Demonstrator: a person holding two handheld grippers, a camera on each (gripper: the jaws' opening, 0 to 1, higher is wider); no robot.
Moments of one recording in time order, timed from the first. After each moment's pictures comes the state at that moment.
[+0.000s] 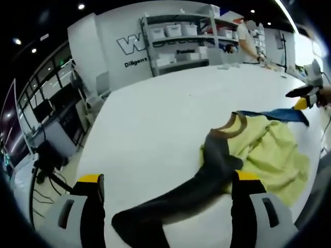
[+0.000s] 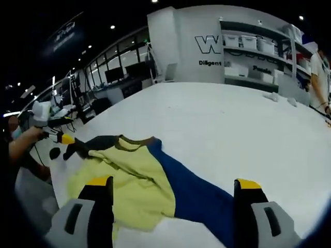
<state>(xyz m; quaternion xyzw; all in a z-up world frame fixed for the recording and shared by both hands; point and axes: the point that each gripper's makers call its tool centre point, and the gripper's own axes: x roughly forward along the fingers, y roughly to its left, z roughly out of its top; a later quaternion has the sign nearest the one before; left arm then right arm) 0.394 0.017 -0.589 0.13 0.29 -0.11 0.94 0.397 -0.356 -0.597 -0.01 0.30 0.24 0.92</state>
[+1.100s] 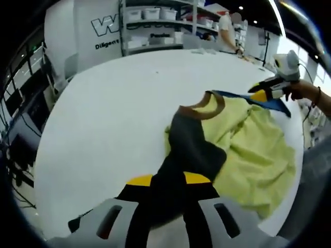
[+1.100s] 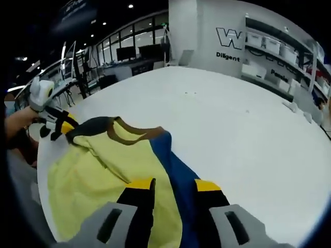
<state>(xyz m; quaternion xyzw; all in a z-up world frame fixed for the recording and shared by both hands) 0.395 -0.029 -0.659 0.09 0.38 -0.23 0.89 0.442 -0.314 -0.650 -0.09 0.34 0.27 0.90</state>
